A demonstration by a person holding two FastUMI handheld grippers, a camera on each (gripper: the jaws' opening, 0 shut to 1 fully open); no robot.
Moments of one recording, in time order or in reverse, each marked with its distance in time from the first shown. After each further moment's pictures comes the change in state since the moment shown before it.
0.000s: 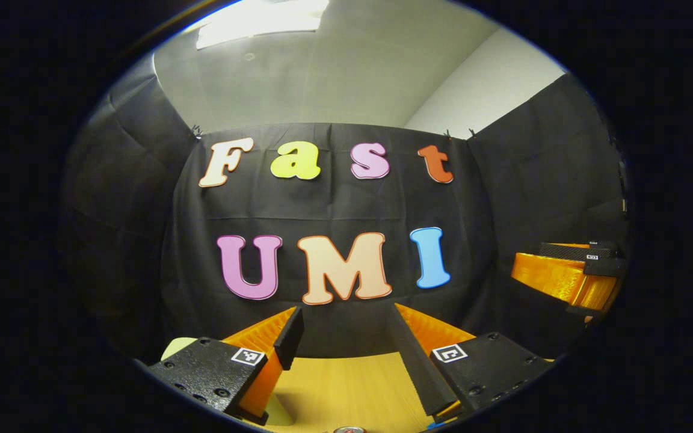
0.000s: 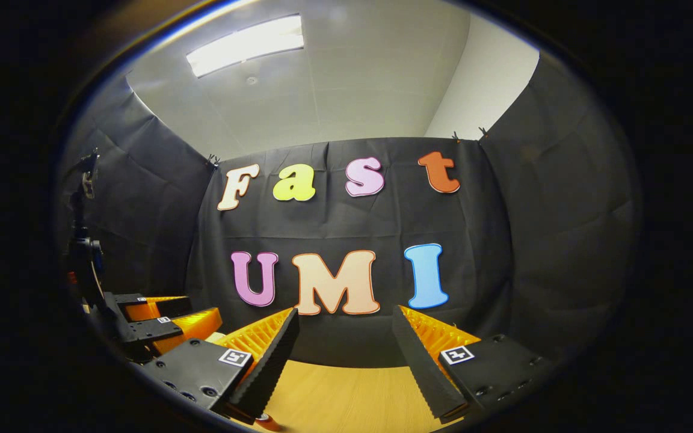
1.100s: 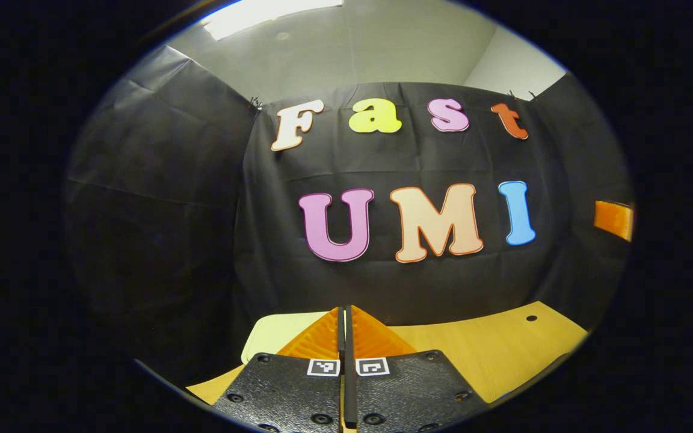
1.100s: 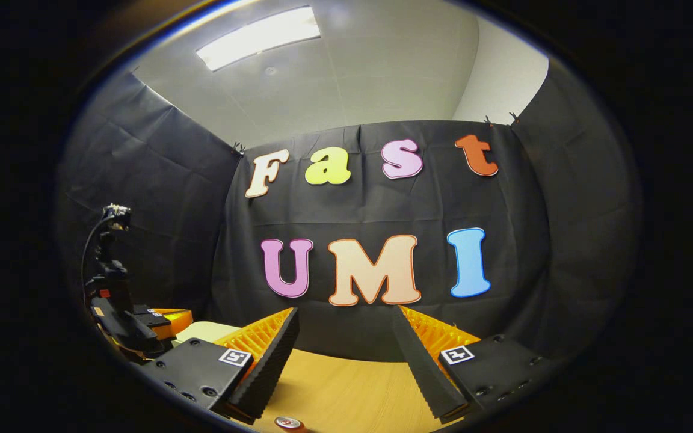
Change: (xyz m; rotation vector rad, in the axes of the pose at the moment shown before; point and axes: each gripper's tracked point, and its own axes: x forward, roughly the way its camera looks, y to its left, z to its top) left arm -0.014 0.168 -0.094 0.031 0.236 0.292; right arm 0.037 0.081 -0.039 0.000 0.070 0.125
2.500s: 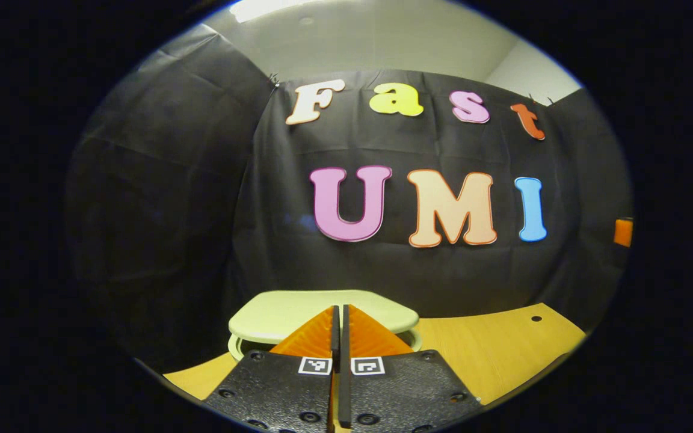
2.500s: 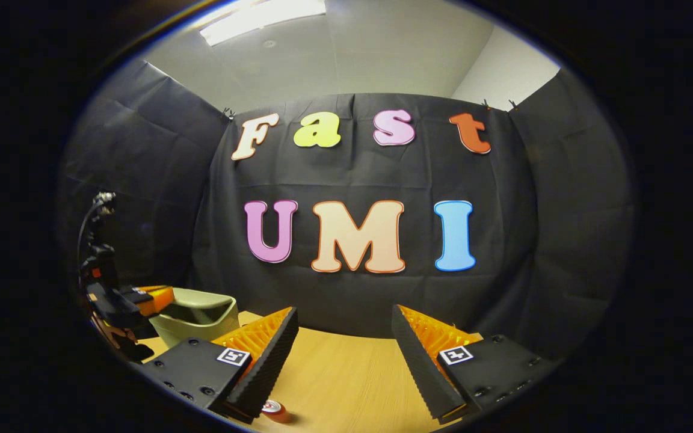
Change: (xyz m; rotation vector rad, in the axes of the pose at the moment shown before) left arm 0.020 0.011 -0.025 -0.059 -0.043 -0.046; right arm 0.002 -0.026 -0.077 -0.063 0.164 -0.074
